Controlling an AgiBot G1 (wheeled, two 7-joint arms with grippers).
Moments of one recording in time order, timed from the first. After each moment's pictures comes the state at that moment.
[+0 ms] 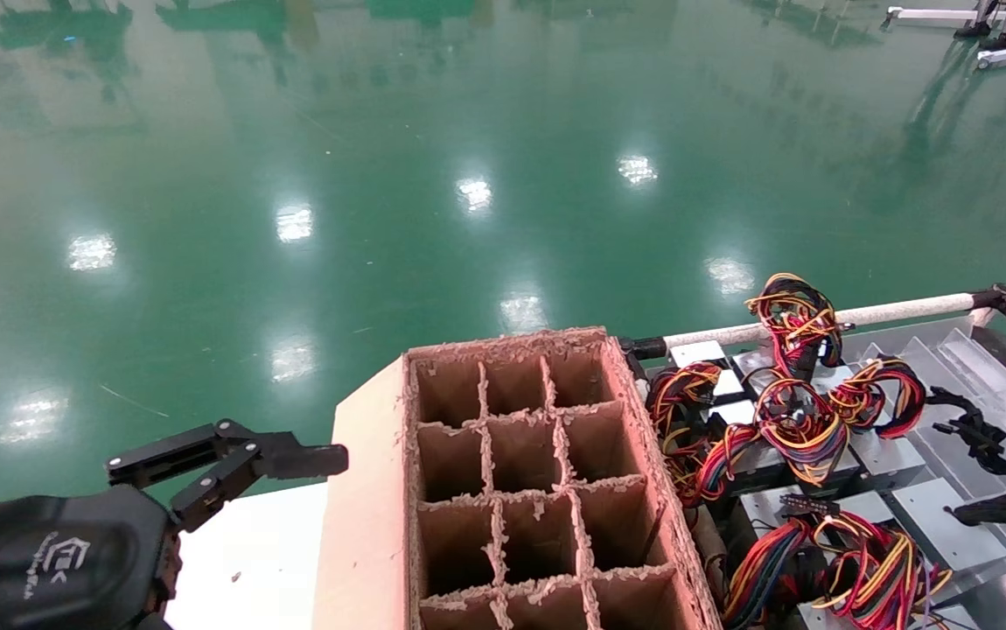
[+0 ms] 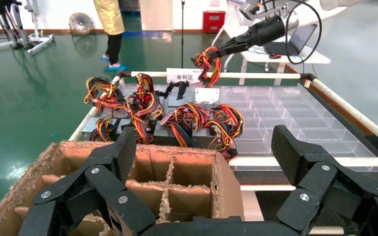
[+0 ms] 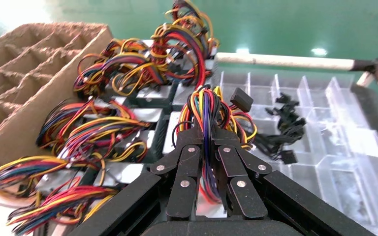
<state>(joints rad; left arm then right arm) -1.08 0.61 0.29 -1.28 0.72 1.49 -0.18 0.66 -0.14 -1.25 0.31 0.63 -1.59 -0.45</state>
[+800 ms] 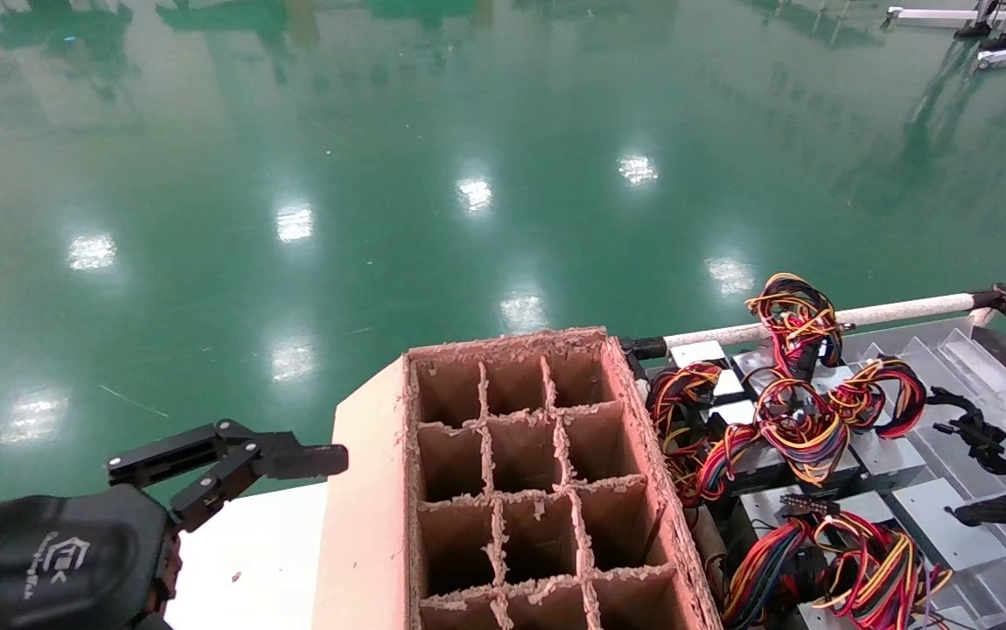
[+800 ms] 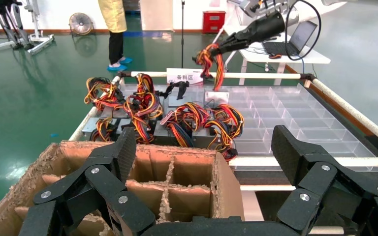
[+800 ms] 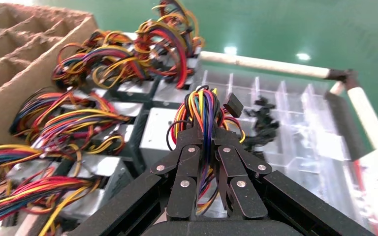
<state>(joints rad) -1.08 0.60 0.30 -1.28 0.72 1.49 -0.18 0.66 -0.14 -1.23 0.28 0.58 -1.57 -0.49</state>
